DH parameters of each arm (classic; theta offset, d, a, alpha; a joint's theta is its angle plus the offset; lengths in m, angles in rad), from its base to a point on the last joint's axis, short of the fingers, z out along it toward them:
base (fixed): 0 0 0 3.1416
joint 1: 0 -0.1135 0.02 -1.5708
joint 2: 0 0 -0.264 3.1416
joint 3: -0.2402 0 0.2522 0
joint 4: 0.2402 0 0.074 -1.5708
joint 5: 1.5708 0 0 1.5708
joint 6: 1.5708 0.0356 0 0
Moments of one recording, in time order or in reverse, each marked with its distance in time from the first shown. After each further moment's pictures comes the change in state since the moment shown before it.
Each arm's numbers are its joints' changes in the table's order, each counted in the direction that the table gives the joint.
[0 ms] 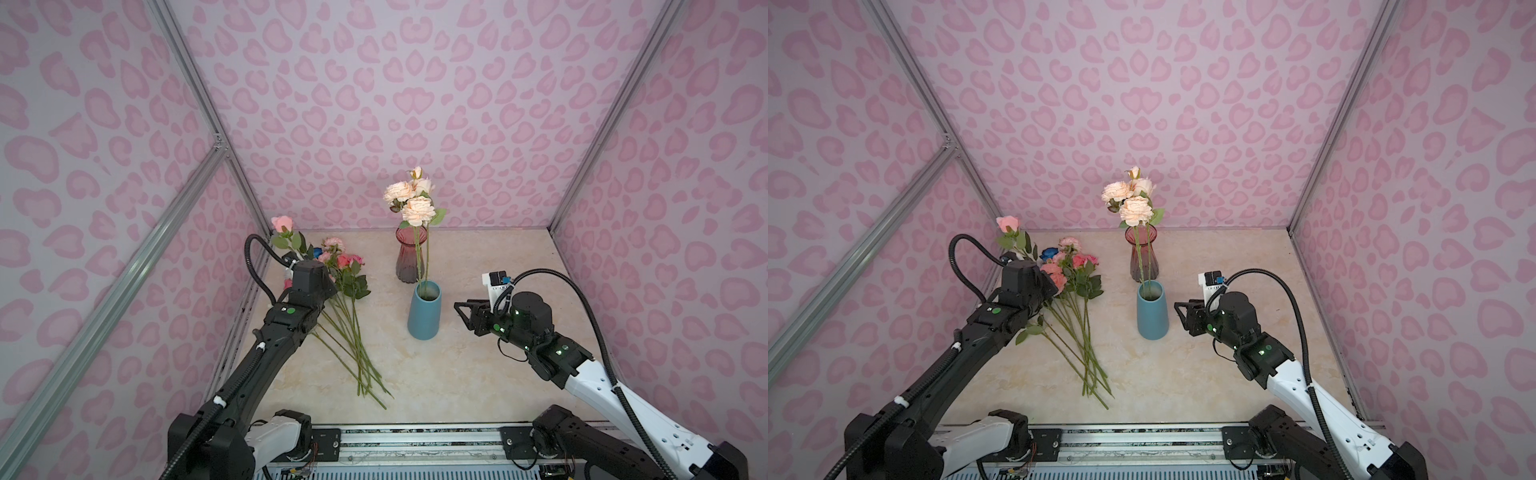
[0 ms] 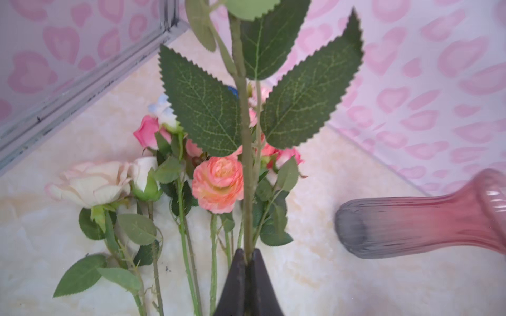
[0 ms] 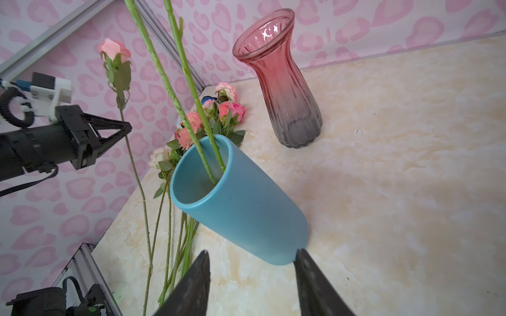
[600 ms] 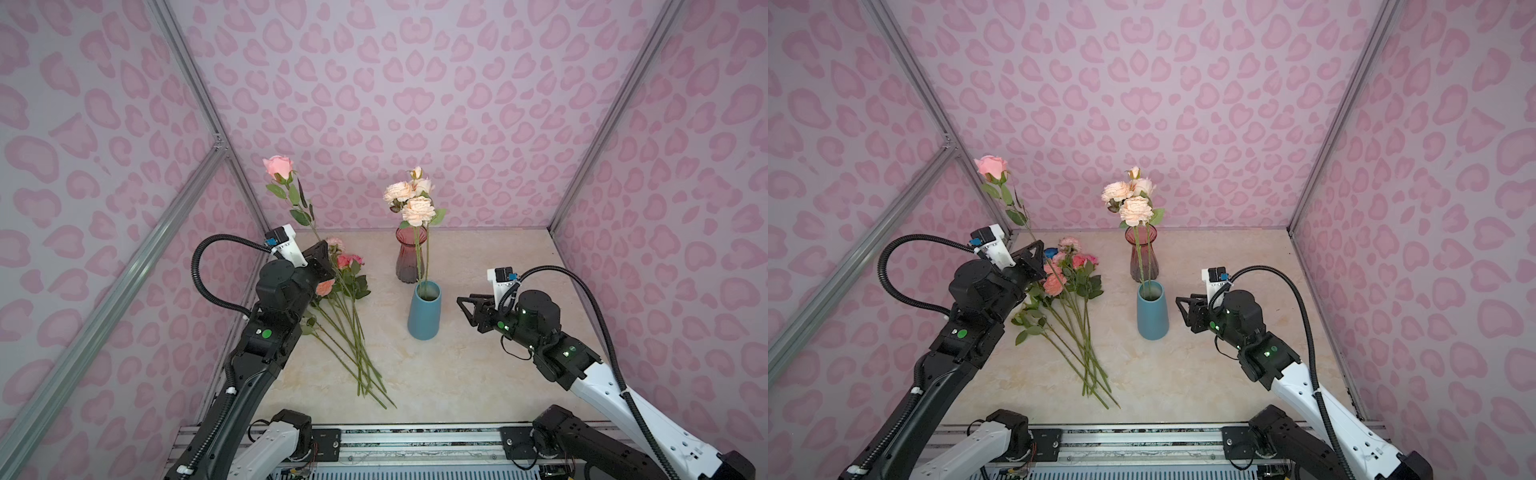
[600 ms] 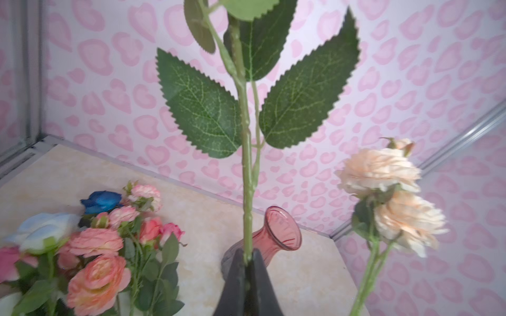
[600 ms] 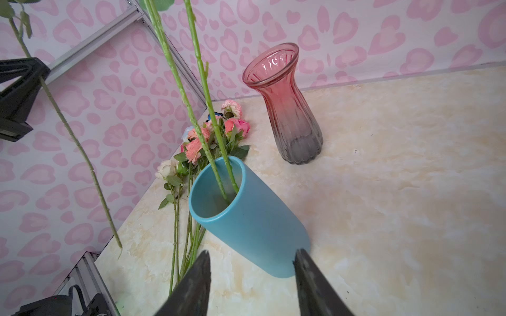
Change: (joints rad) left arm 0.058 0.203 -0.058 -0.274 0.253 0.113; right arm 0.000 0.042 -0.032 0.012 0.019 -0.008
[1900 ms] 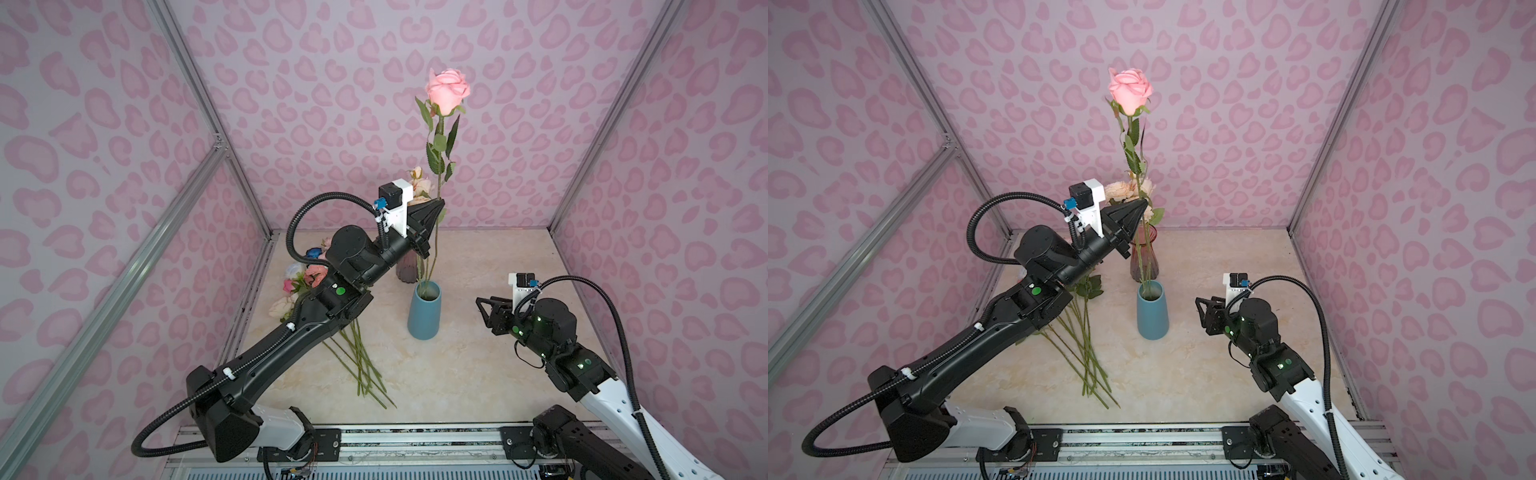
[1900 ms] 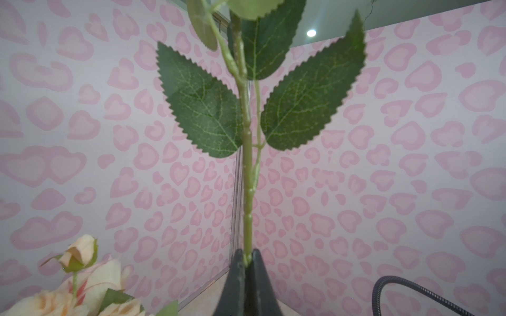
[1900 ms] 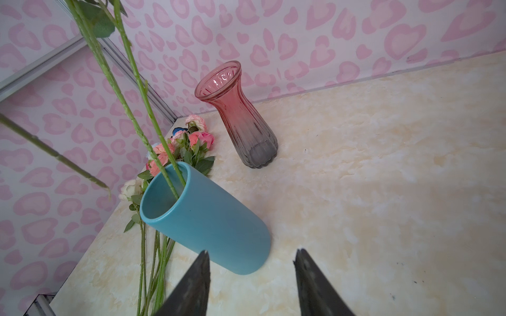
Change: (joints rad) left arm 0.488 -0.509 -0.449 -0.436 0.181 0.424; right arm 0.107 0.126 0.067 0.074 0.068 0.005
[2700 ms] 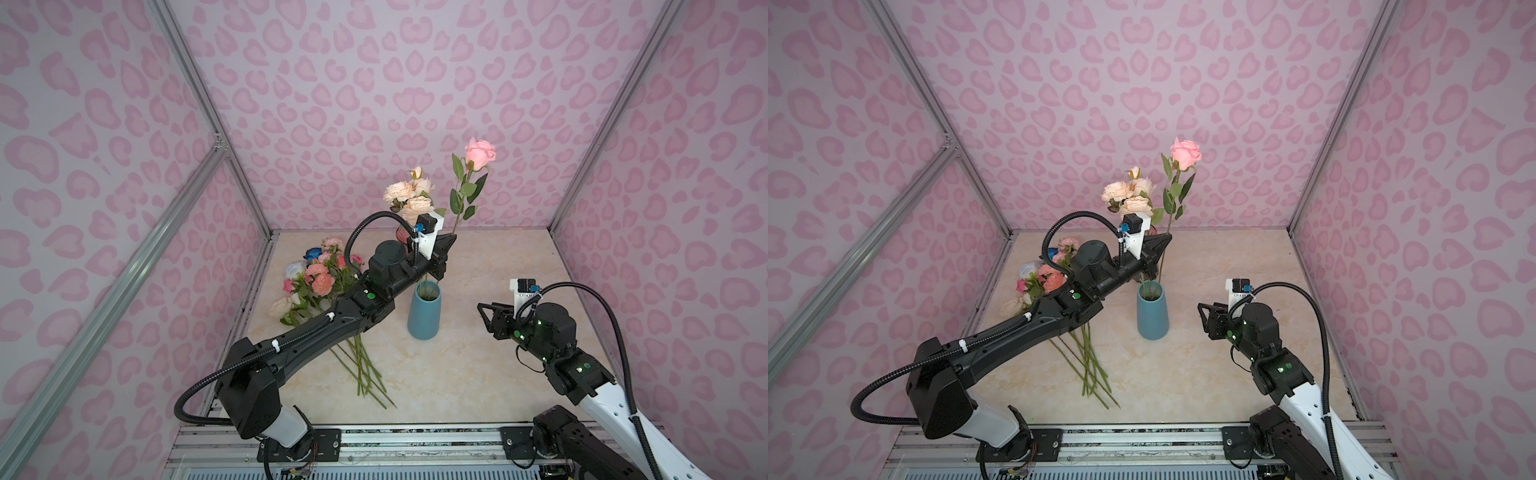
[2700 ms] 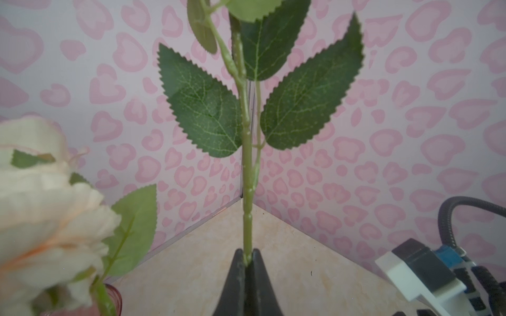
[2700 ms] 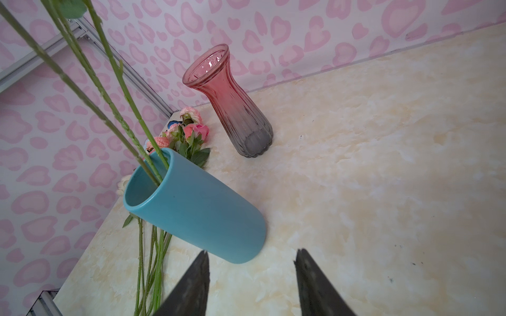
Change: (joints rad) left arm 0.032 -0.106 0.177 -0.007 -0.057 0.059; right arm 0.040 0.019 0.056 -0.005 -0.043 0.020
